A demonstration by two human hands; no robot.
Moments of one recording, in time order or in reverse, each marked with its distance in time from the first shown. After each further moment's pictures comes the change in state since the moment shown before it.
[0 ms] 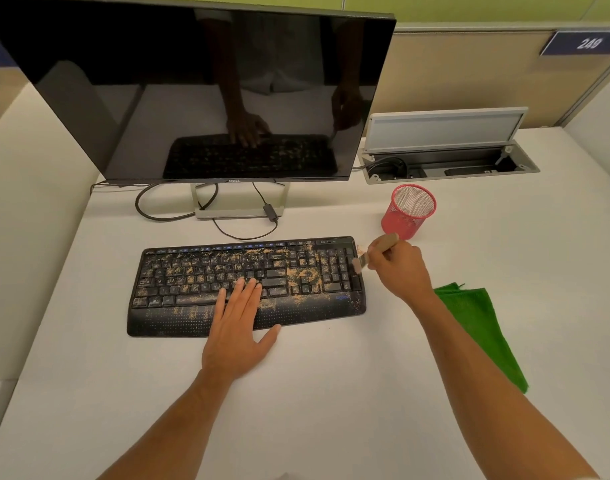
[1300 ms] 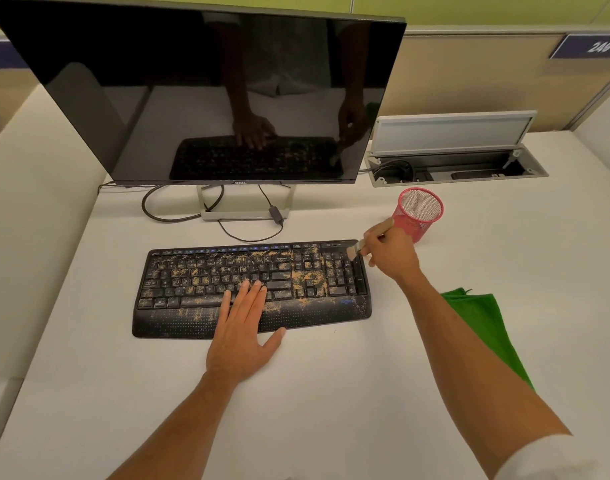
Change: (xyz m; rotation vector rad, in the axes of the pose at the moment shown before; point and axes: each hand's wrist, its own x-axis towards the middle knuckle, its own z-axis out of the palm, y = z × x) left_hand 0.001 0.001 -0.001 0.006 -0.023 -0.015; right_hand 0.039 -0.013 0.015 0.136 -0.003 0.057
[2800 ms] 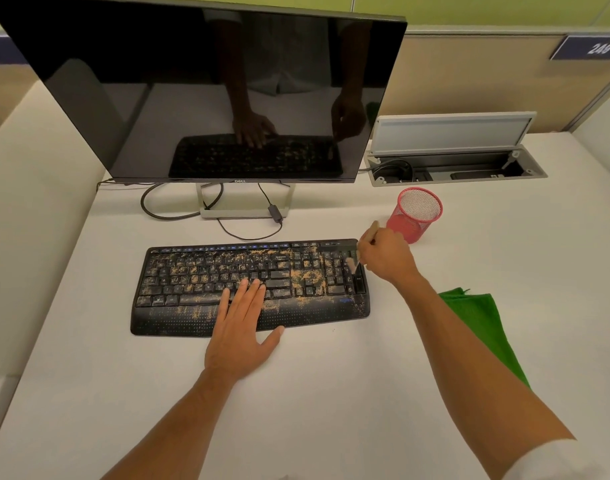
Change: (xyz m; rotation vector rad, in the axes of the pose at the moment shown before) left_hand -0.001 -0.001 0.002 -0.012 0.028 0.014; right_hand -0.005 -0.007 0.003 -0.242 -0.063 -0.032
